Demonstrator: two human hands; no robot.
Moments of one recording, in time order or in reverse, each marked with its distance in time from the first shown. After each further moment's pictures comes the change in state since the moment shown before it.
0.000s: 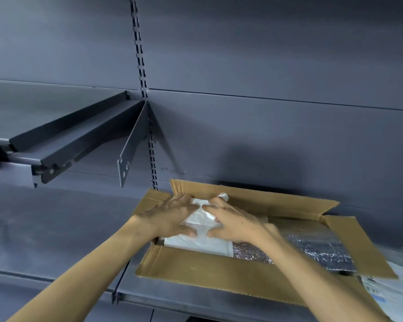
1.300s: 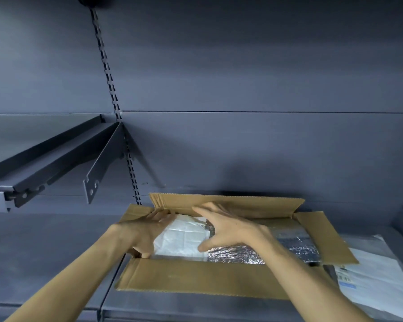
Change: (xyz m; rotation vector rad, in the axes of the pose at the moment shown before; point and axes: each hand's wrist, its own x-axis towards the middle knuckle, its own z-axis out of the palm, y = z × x) left_hand -0.012 0.014 -0.019 0.114 -0.306 -0.169; right_hand -0.040 0.026 -0.016 0.176 -0.003 0.039
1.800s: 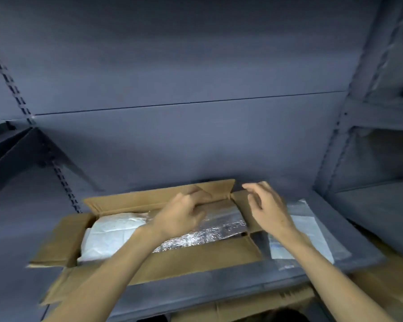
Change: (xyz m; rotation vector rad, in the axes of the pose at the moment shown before) left_hand 0.027 0.211 -0.044 -0.394 0.740 0.594; right_hand -0.179 0.142 -0.010 0.106 0.962 0.344
